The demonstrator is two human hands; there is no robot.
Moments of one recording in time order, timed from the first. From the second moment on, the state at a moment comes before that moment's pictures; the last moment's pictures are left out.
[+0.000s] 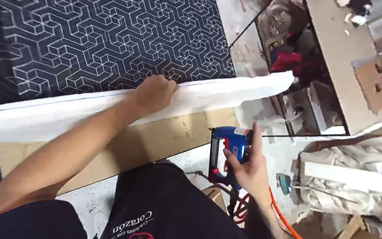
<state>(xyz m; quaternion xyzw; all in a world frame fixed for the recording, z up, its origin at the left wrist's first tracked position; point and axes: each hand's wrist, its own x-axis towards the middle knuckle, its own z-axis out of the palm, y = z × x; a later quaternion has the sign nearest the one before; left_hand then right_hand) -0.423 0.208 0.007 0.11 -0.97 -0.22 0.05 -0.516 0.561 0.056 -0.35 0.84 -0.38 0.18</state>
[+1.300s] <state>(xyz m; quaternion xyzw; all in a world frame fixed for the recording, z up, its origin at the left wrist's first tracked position) -0.376 0.226 -0.036 0.16 -0.92 -0.19 0.30 -0.659 0.153 0.155 -0.30 0.67 0.17 0.66</state>
